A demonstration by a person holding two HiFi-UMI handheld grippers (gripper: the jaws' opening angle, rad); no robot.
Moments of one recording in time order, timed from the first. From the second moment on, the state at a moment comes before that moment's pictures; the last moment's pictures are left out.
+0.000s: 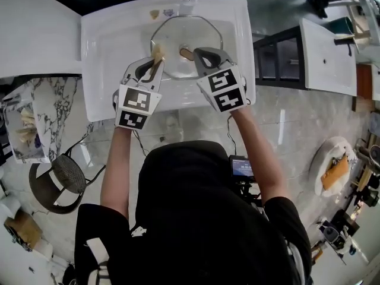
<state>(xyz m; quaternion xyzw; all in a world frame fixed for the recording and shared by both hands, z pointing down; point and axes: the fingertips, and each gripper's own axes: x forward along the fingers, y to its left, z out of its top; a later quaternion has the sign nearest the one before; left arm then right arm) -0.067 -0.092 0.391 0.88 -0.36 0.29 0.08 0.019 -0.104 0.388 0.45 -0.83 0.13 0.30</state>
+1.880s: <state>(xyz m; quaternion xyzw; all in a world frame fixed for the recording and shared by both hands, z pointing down) -0.080 0.050 0.131 0.88 -0.45 0.07 -0.09 0.007 0.040 0.145 0.51 -0.85 -0.06 0.14</state>
